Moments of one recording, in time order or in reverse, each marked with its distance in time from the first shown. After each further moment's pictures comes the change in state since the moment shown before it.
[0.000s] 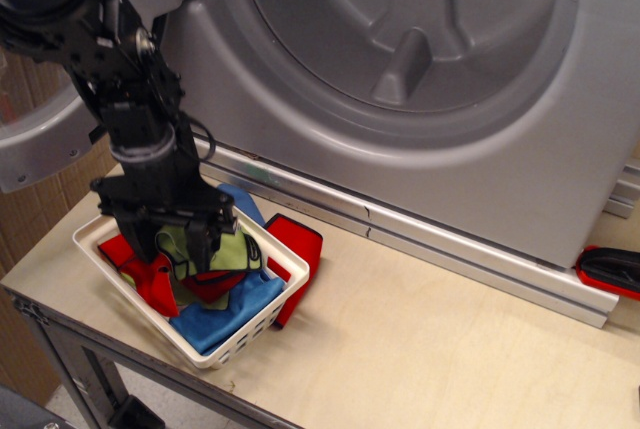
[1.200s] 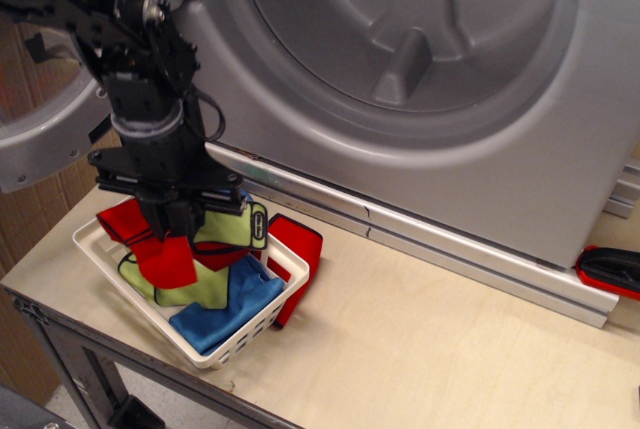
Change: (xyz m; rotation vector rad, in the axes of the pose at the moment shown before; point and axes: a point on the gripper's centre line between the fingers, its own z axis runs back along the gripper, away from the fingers) arm -0.001 0.002 0.018 0.051 -0.050 0.013
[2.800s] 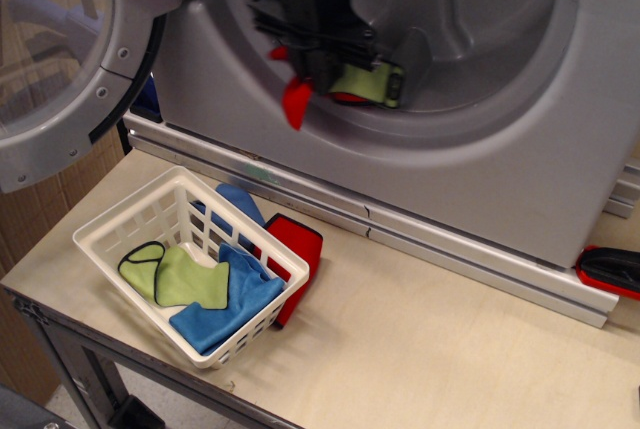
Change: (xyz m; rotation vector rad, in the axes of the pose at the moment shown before) arm 0.115 -0.076 0.053 -0.044 -0.196 -0.293
